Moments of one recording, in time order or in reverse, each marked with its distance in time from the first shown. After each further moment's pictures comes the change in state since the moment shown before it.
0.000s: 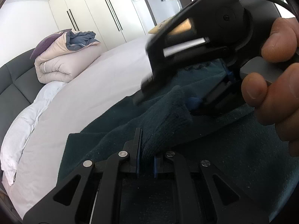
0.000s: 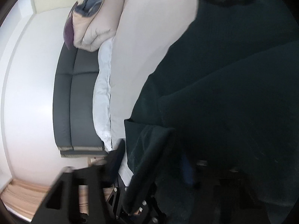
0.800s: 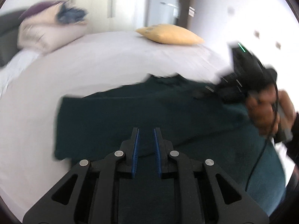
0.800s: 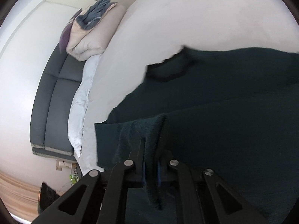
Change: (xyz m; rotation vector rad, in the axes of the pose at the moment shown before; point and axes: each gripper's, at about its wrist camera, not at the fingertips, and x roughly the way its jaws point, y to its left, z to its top) left arm -0.032 0.036 0.025 -0.334 0.041 -0.321; right arm -0.136 -0.040 0.010 -0.126 -0.184 -0.241
